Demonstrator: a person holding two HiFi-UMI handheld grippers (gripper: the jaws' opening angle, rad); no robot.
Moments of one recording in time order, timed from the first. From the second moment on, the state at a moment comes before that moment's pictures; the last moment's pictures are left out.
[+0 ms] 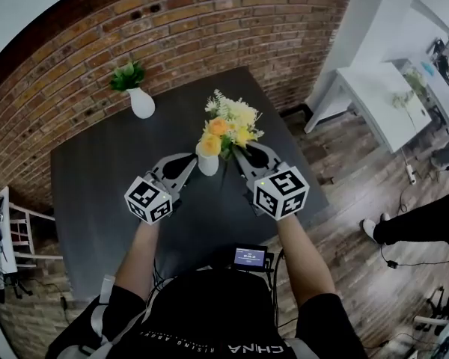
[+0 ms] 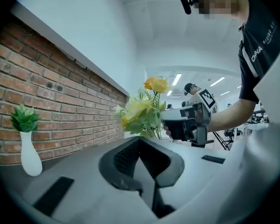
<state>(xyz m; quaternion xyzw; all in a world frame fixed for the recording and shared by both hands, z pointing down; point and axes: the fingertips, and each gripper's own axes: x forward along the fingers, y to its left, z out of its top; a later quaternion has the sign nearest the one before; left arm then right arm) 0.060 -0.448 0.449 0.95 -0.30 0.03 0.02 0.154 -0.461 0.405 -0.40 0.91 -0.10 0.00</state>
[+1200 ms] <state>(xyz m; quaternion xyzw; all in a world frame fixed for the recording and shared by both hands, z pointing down) 0.067 -0.440 0.461 0.96 -0.29 0.04 0.04 0.151 -0.449 0.423 -0.39 0.91 -0.12 -0.01</state>
